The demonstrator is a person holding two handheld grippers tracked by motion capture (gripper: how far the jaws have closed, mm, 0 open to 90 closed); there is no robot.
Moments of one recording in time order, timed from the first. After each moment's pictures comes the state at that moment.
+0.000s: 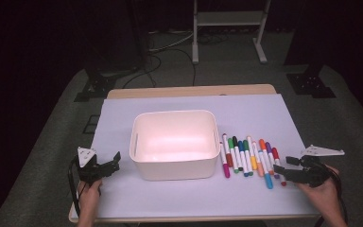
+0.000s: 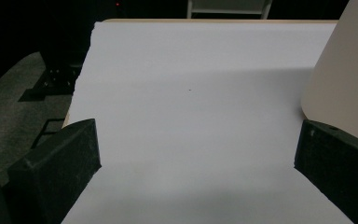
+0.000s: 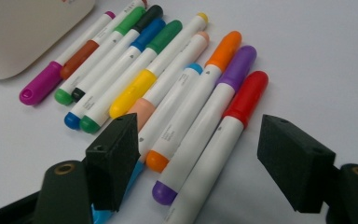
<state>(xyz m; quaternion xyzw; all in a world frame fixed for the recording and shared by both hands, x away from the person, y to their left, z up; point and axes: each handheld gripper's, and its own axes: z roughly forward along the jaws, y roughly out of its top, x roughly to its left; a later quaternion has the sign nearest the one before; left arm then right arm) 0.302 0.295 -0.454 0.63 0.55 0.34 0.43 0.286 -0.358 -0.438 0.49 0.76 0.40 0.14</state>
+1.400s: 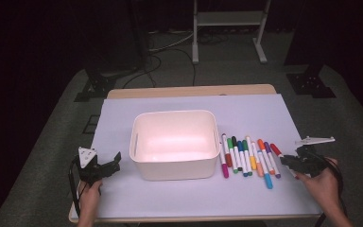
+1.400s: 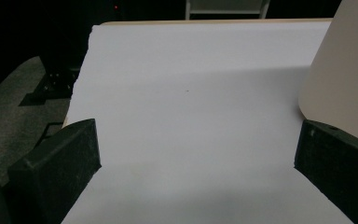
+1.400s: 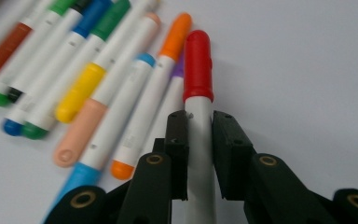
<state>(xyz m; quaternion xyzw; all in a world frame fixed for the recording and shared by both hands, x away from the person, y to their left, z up) 0.301 0.293 -0.454 0.64 0.54 0.35 0.43 0.306 -0.349 -0.419 0.54 0.77 0.30 0.16</state>
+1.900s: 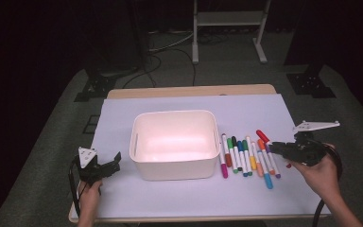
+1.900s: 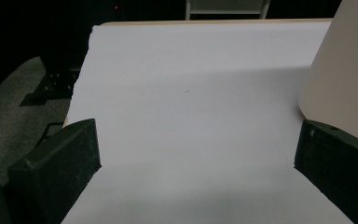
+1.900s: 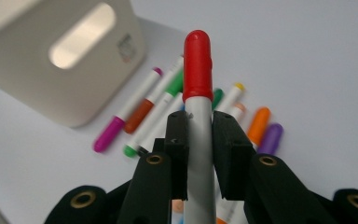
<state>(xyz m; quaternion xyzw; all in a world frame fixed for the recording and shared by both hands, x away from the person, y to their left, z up) 0.301 0.294 -0.454 0.64 0.54 0.35 0.43 0.303 -0.314 -0.347 0.47 0.79 0.39 0.12</state>
